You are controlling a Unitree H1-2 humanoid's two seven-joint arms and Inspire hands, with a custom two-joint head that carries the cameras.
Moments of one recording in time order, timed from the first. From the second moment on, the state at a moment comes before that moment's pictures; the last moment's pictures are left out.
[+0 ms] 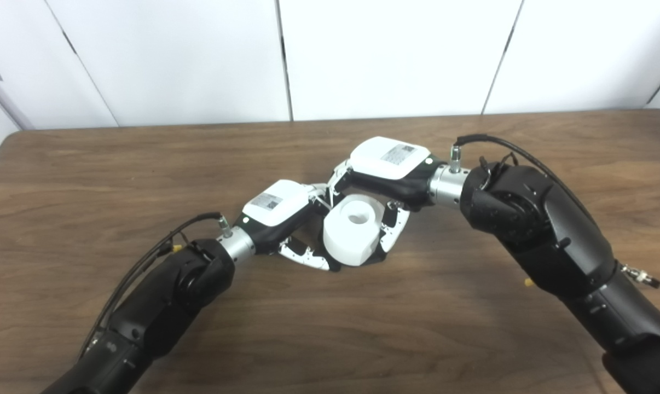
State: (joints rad) left arm -0.44 0.40 -0.55 0.24 0.71 -0.29 -0.12; right arm -0.61 -0.39 0.47 -0.20 -0.69 -0.01 0.74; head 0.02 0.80
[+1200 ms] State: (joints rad) left arm -0.44 0.40 -0.55 0.24 0.71 -0.29 -0.12; right arm -0.63 -0.50 0.37 -0.26 -0.68 0.10 0.87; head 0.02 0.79
